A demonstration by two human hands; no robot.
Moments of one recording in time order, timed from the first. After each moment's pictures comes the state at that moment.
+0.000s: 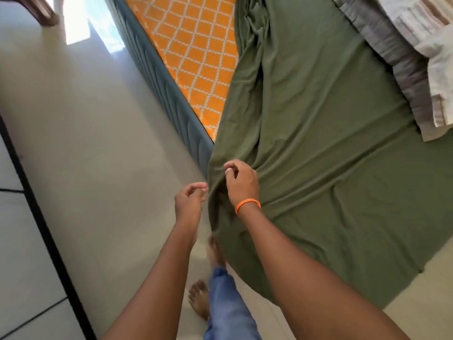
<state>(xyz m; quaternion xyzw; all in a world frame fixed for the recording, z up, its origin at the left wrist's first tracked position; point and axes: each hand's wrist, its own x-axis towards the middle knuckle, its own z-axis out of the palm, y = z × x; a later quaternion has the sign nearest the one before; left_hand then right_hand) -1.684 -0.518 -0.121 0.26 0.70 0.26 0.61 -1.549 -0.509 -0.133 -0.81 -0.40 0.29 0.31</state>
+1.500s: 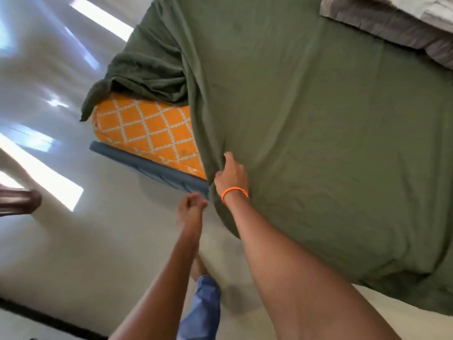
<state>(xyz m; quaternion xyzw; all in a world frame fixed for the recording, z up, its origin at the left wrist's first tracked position) -1.828 0.122 -0.143 0.45 0.61 0.04 0.65 -1.690 0.092 -0.119 -0.93 -0.12 0.26 0.22</state>
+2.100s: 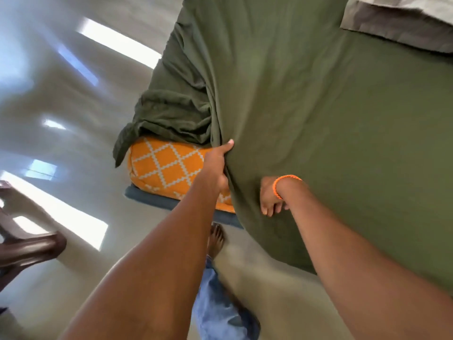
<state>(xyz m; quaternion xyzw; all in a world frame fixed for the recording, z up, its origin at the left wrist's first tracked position) -1.666 0.323 -0.131 0.31 0.48 -0.03 0.82 -1.608 0.176 -0.106 -0.79 -0.12 0.60 -0.07</state>
